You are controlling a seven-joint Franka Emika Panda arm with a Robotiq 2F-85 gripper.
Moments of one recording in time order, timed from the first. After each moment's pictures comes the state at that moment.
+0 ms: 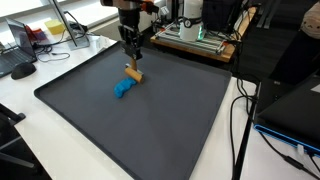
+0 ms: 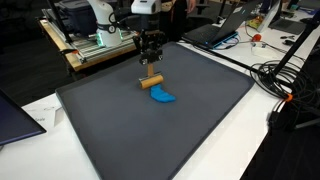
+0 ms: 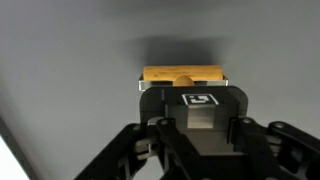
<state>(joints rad) -0.62 0.60 0.78 -1.76 2.51 4.09 -2.56</state>
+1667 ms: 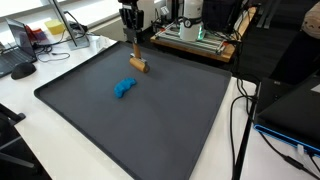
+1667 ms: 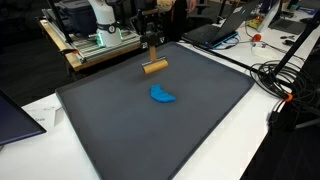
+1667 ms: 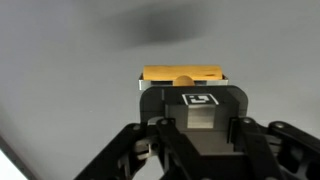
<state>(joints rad) -0.94 0.64 1.19 -1.76 2.51 4.21 -2.44</state>
